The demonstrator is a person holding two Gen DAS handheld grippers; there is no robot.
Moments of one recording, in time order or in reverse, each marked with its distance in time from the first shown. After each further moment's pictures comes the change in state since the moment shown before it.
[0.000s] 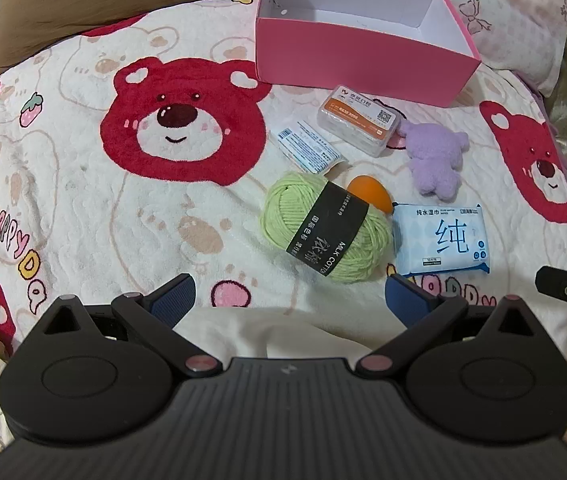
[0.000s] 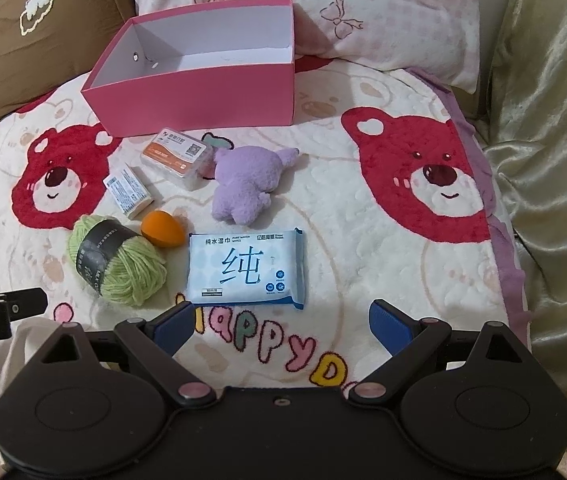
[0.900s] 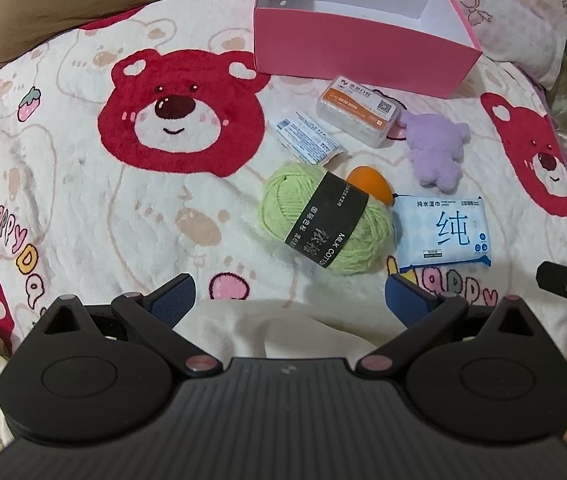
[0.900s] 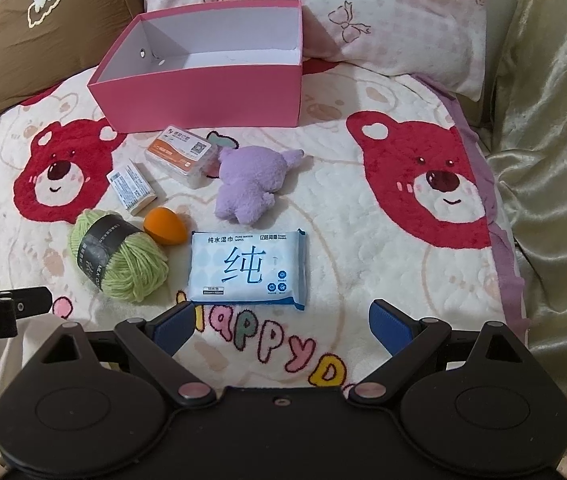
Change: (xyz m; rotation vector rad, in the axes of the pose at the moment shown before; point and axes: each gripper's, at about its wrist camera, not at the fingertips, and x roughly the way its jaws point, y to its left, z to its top) left arm 0.004 -0.001 0.000 0.001 0.029 0.001; right arm 0.000 0.003 -0.001 -0.020 -0.004 -0.004
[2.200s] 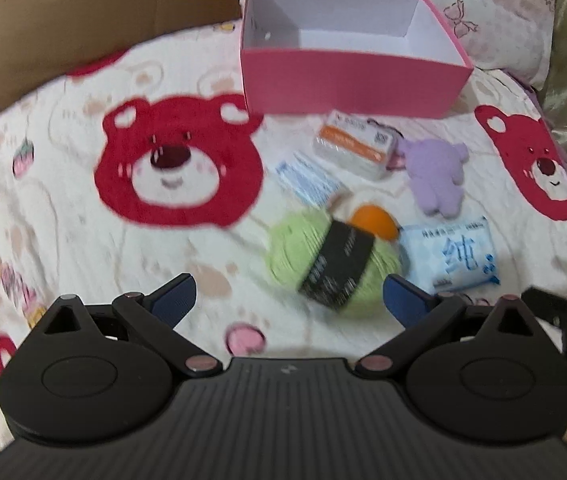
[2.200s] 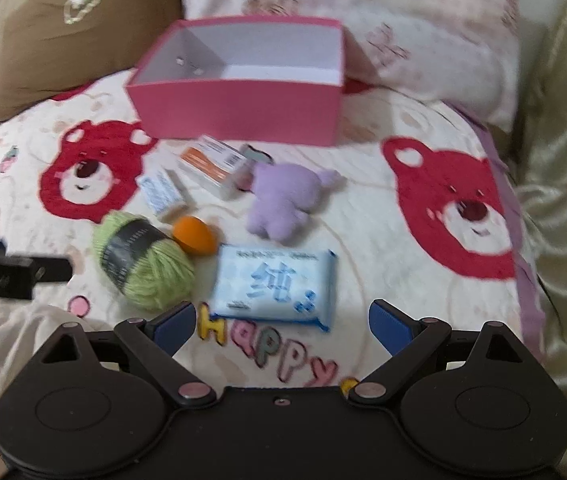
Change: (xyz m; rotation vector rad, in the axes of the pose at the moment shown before) left arm 0.000 0.001 0.032 0.118 -0.079 0.014; right arm 0.003 0.018 -0.002 -0.106 -0.087 0.088
